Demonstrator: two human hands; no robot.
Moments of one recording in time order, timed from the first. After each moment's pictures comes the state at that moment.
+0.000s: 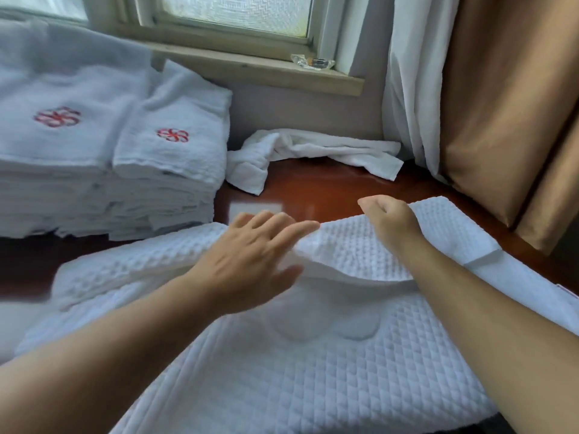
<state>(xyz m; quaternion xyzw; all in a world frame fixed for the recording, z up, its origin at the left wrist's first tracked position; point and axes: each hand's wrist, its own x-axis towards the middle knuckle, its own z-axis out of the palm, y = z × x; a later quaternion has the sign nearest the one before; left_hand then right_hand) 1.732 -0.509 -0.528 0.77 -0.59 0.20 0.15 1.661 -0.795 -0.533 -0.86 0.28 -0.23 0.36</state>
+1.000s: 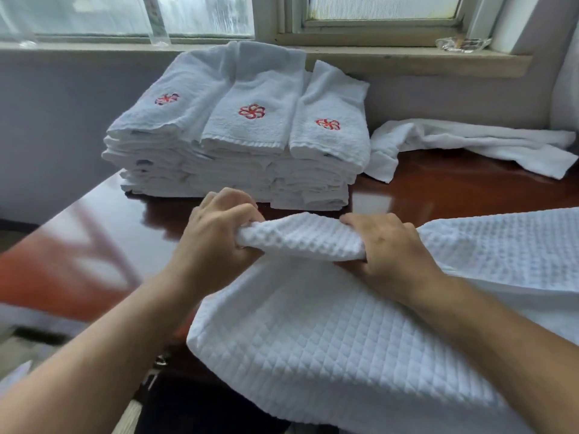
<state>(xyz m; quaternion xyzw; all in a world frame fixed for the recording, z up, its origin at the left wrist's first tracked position) 1.731 -0.296 -0.525 0.89 -0.30 0.22 0.28 1.682 -0.575 -0.555 -0.98 -0.05 -0.17 0.09</state>
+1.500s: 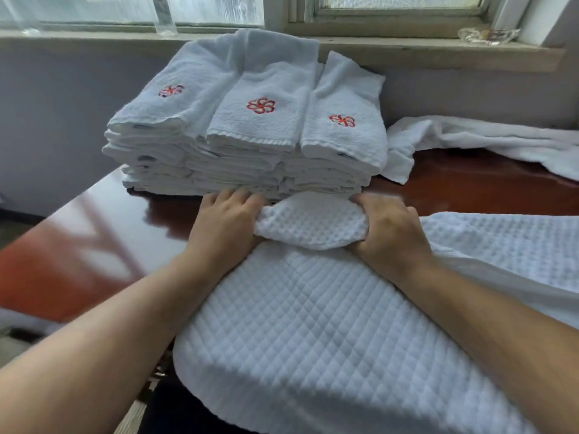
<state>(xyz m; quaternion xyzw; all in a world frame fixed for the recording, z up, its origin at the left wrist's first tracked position) 1.795 -0.300 -0.559 0.93 -0.26 0.27 0.08 1.731 -0.568 -0.560 -0.96 -0.02 -0.24 0.13</state>
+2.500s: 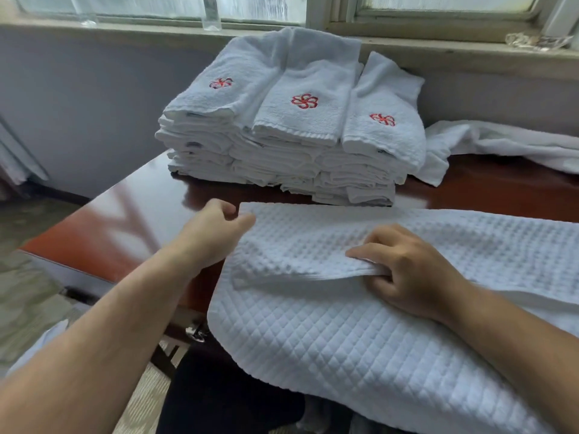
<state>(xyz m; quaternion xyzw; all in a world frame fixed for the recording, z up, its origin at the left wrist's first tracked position) 1.756 -0.234 -0.541 0.92 0.06 0.00 0.38 1.682 -0.547 -0.547 -0.93 -0.29 -0.16 0.14</state>
